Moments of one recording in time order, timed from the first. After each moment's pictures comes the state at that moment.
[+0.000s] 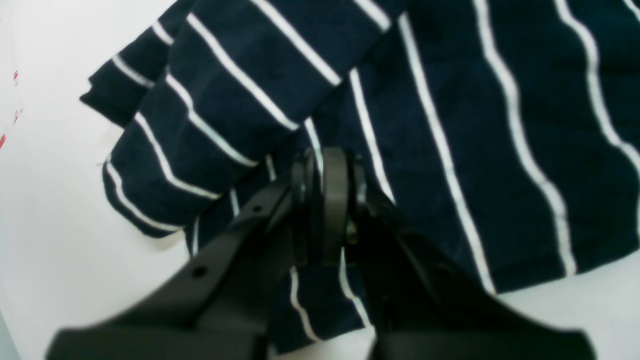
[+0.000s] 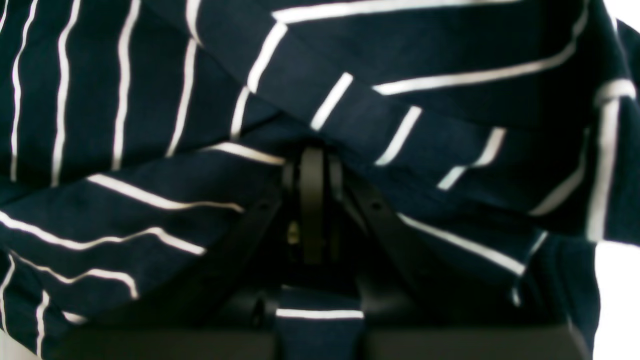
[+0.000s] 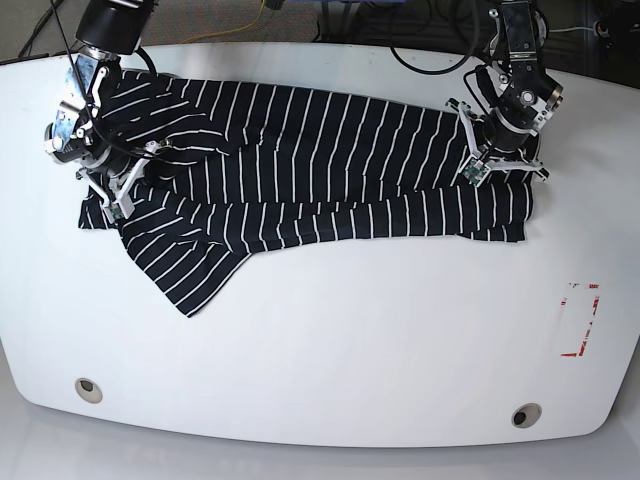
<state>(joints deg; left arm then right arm) 17.9 -5.3 -14.0 102.7 22.9 -40.3 27.2 -5.1 16.0 25.9 82.3 18.2 40.5 -59.0</state>
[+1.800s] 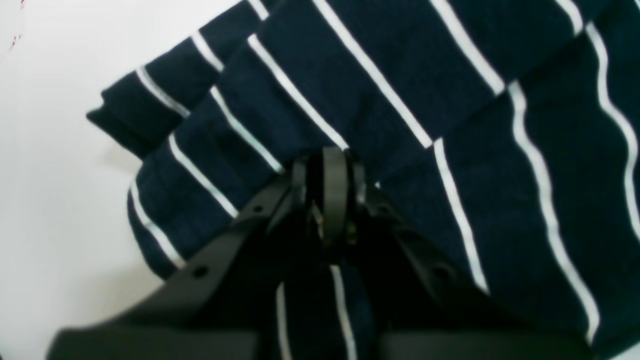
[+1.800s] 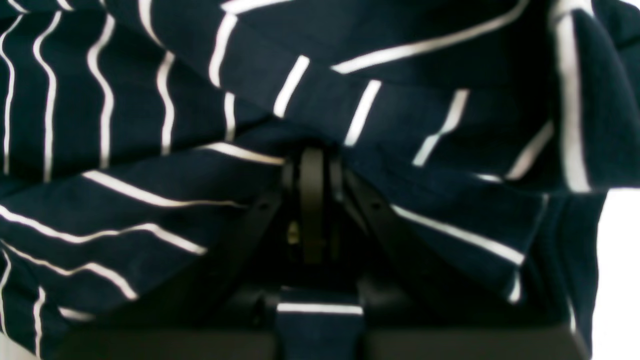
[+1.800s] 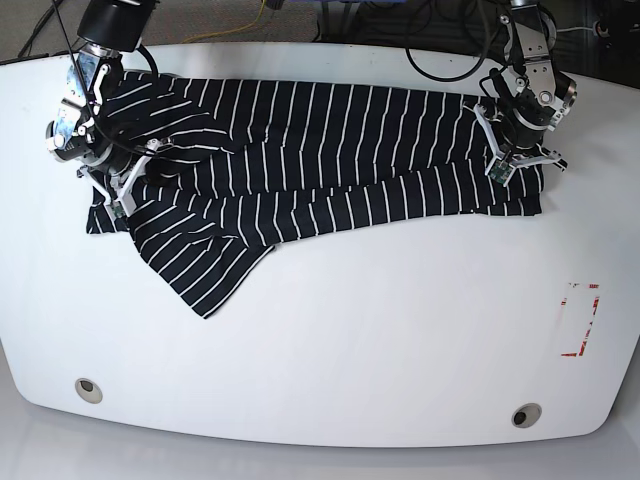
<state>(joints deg) 17.3 -4.9 -21.0 98.2 21.1 -40.2 25.7 -5.8 15.6 26.0 84.4 18.1 40.5 -60.2</state>
